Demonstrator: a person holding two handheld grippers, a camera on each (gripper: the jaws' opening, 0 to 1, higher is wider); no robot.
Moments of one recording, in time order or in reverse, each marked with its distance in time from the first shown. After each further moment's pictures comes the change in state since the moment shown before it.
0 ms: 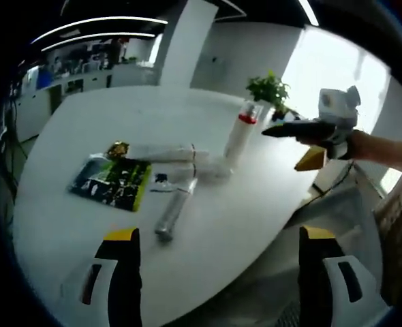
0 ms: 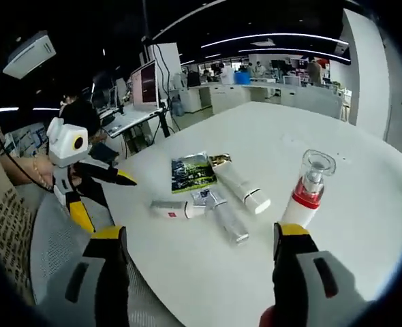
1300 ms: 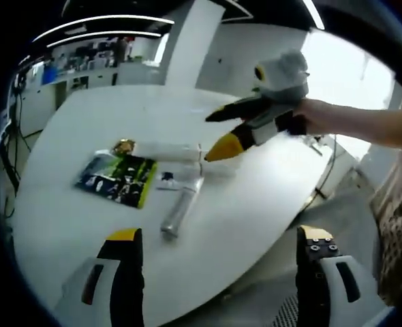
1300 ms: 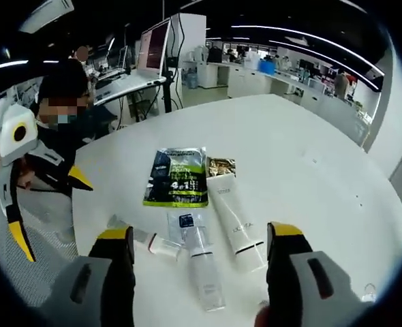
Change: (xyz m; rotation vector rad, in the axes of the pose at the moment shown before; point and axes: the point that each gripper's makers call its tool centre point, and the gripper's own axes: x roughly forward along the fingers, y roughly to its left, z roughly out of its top) left arm -0.002 0.008 0.000 -0.031 -0.007 0.019; right arm 0.119 -0.035 0.032 -0.202 0.184 -0.014
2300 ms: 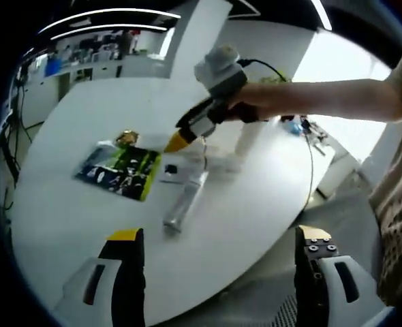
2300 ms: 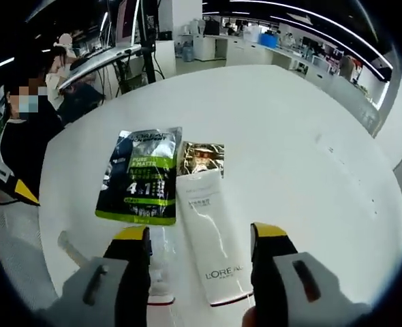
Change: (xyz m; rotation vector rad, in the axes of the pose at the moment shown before) left arm 0.003 0.007 -0.007 -0.035 0.034 0.012; right arm 0.093 -0.039 -0.010 -0.013 0.203 0.022
